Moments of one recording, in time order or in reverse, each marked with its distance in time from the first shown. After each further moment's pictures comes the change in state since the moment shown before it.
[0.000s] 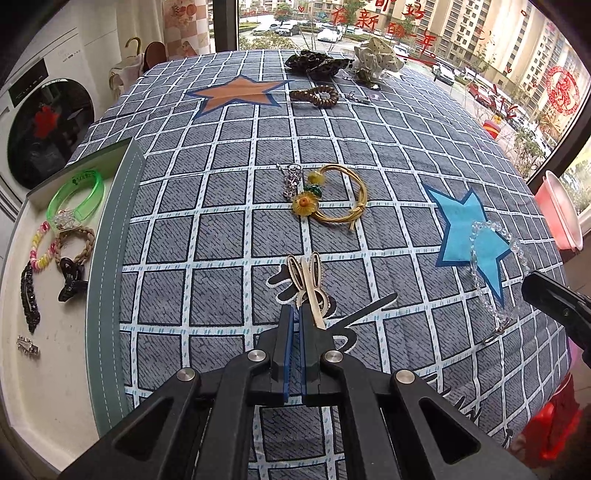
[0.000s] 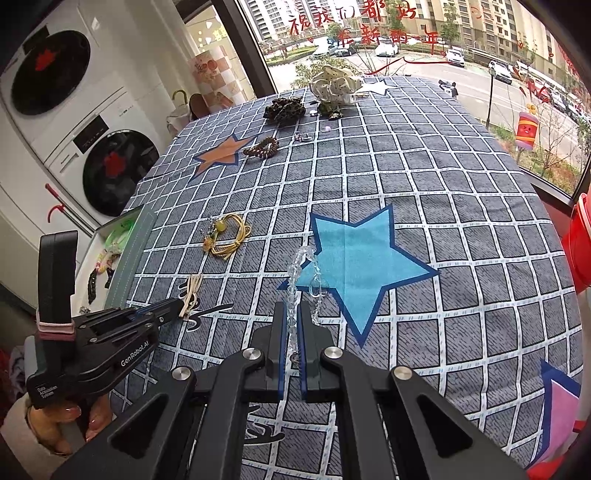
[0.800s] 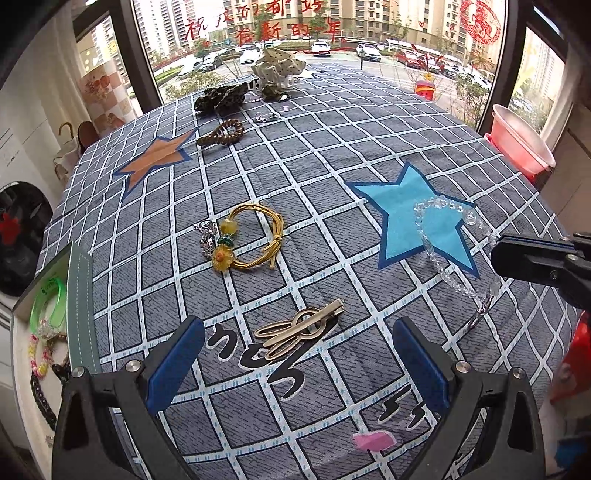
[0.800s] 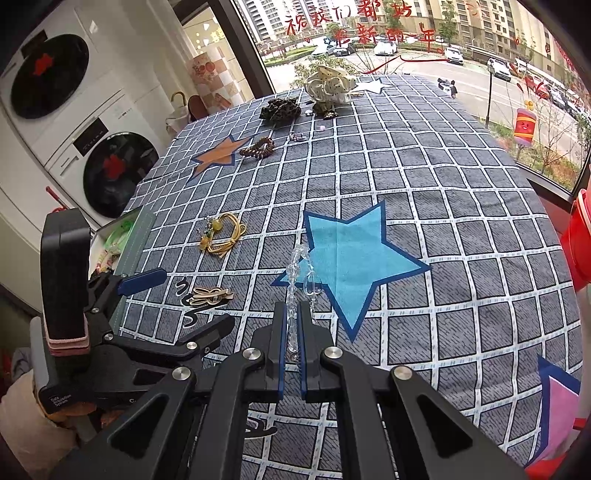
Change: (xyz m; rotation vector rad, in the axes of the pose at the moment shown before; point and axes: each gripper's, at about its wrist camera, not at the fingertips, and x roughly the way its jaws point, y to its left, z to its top) left arm 0.006 -0.052 0.011 0.382 -0.078 -0.041; right arm -0.005 -0.007 -0.003 0.010 -0.001 0.007
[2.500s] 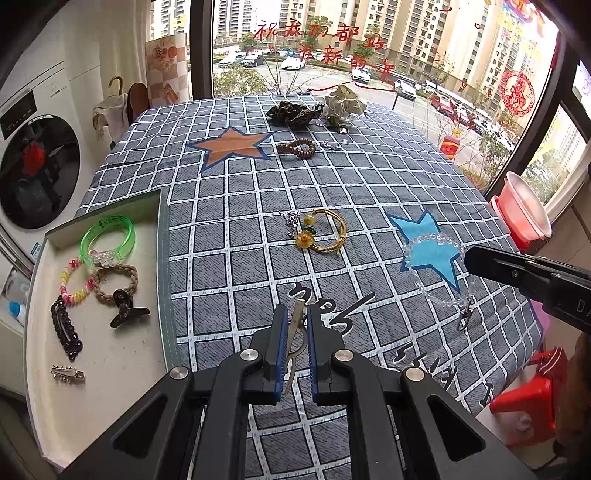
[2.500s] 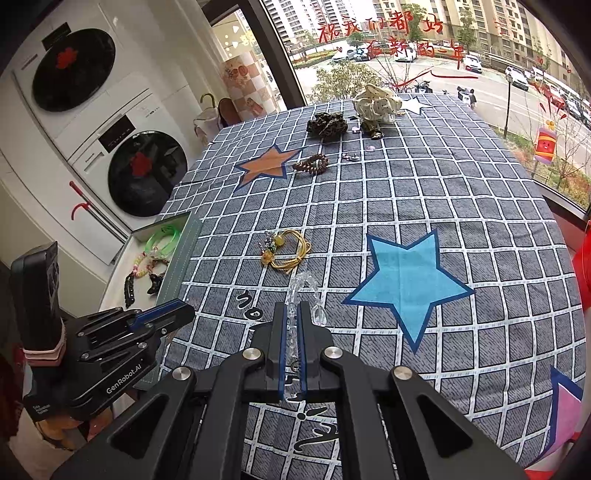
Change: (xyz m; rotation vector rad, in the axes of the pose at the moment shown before) left arm -0.082 0.069 -0.040 -0.283 -0.072 -0.035; right arm -0.018 0.062 0.017 -0.054 -0.014 0.071
